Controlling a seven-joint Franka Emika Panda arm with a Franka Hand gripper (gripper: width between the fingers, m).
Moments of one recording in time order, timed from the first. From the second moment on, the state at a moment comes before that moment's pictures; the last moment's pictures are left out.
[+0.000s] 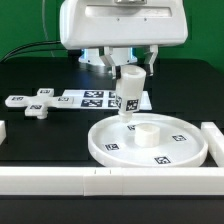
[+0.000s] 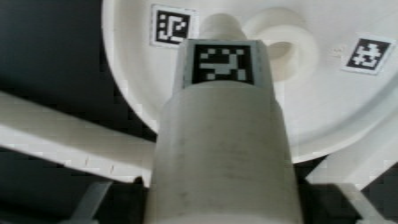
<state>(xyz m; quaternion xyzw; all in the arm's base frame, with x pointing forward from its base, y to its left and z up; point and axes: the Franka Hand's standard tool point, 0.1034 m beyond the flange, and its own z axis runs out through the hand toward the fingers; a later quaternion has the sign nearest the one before) 0.539 0.018 0.120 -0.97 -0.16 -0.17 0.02</state>
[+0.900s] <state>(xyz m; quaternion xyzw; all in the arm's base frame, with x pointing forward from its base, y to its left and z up) 0.552 0.054 0.119 -0.97 -0.19 -0.17 0.03</state>
